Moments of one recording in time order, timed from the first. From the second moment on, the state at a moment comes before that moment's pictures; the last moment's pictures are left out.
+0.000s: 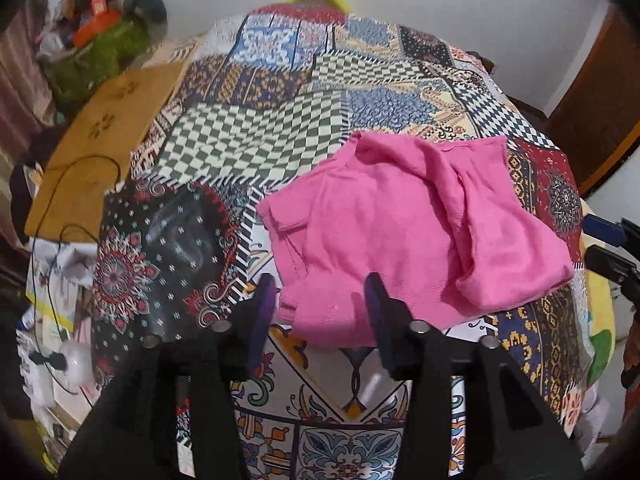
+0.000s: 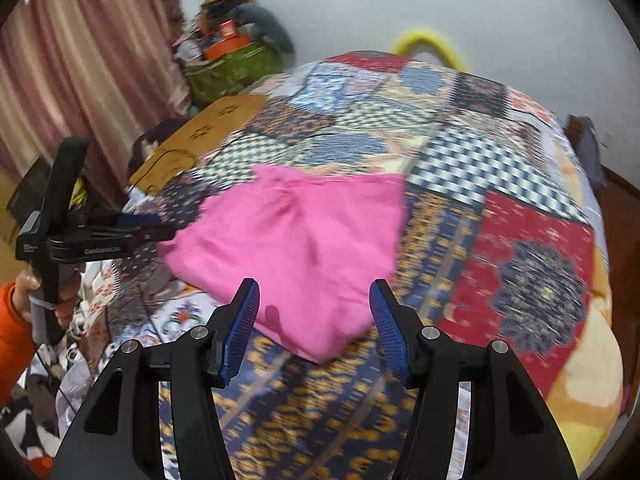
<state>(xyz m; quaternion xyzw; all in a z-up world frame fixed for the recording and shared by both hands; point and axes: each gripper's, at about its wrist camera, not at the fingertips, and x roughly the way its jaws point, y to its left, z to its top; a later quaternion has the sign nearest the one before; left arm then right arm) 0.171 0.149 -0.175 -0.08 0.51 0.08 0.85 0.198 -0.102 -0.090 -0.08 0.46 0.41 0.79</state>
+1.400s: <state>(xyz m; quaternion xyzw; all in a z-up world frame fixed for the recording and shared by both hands) 0.172 0.156 -0.201 -0.06 0.52 0.04 0.85 0.280 -0.076 -0.122 -0.14 0.47 0.29 0.82</state>
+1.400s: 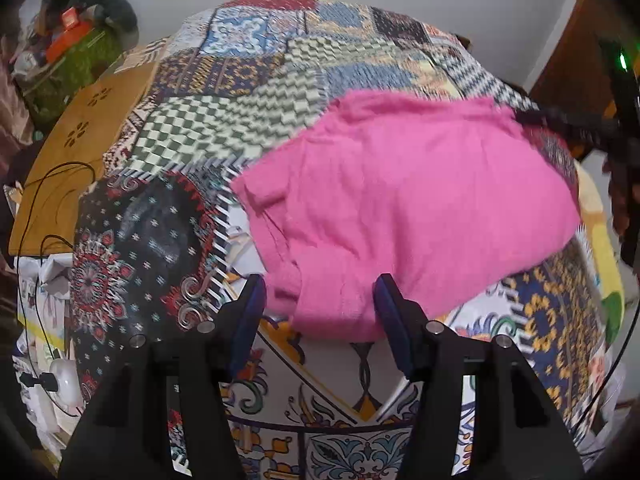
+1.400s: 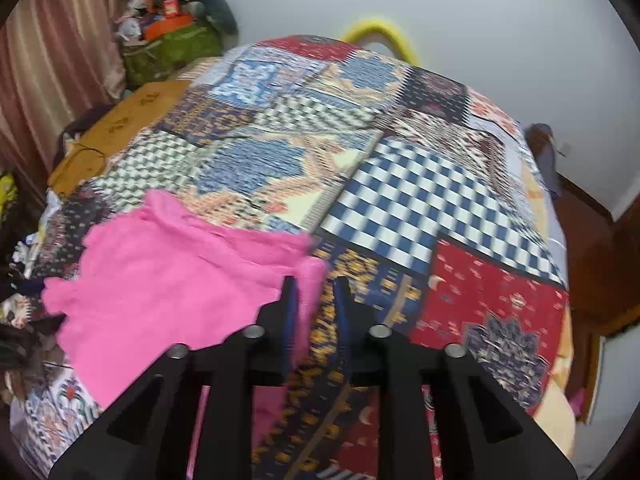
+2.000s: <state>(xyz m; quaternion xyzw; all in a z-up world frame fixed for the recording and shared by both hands) 0.270 0.148 -0.223 -0.11 0.52 0.03 0.84 0.229 -0.053 -0.145 -0.14 0.48 0.38 0.78</state>
